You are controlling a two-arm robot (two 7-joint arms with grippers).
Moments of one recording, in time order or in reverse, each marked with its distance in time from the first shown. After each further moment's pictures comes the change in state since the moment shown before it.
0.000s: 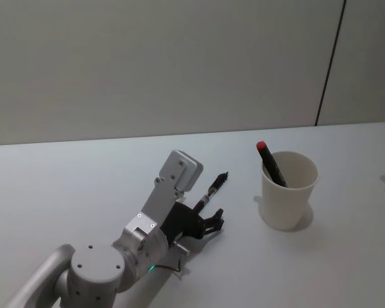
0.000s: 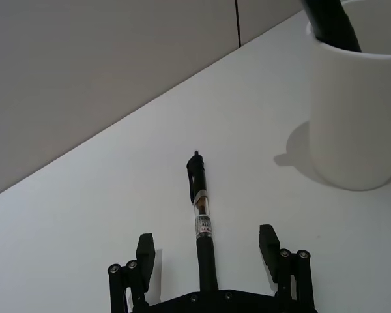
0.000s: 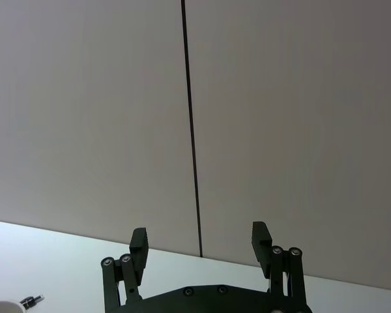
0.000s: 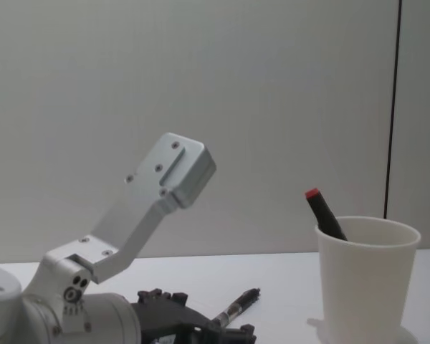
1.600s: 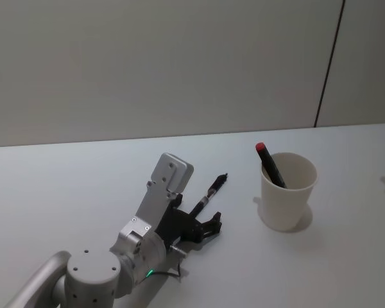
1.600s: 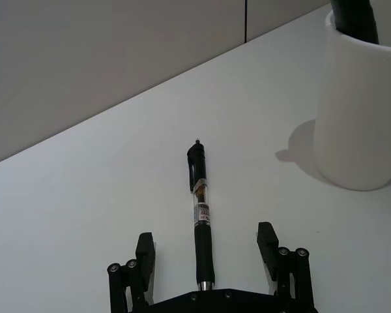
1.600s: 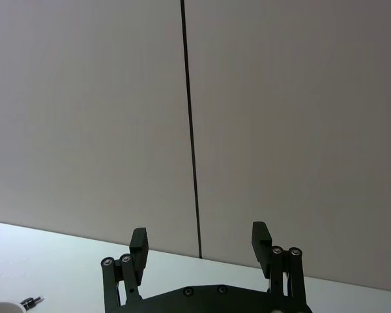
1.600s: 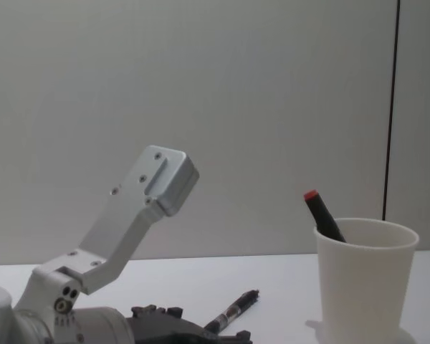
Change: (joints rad) left arm 0.022 -0.014 -0.022 0.017 -0.070 0.018 0.011; right arm 0.000 0.000 0.000 0.000 0.000 0.000 0.000
